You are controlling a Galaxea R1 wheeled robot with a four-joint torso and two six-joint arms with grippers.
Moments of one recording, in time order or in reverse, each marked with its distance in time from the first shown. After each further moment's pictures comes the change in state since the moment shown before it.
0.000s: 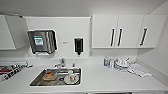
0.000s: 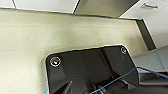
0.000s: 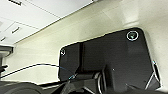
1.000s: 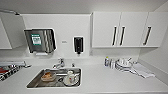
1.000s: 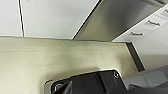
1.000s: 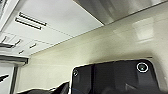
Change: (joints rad) left arm -0.052 -0.446 0.534 0.000 -0.089 -0.008; right arm 0.139 -0.290 0.365 0.004 -0.010 0.058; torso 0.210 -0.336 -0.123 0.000
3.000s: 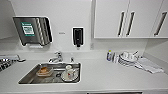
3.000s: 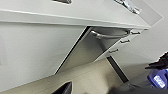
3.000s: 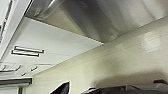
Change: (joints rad) left arm -0.536 -0.389 0.561 0.018 0.336 -0.081; right arm 0.207 -0.131 0.144 0.011 -0.028 0.204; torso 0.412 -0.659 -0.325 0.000
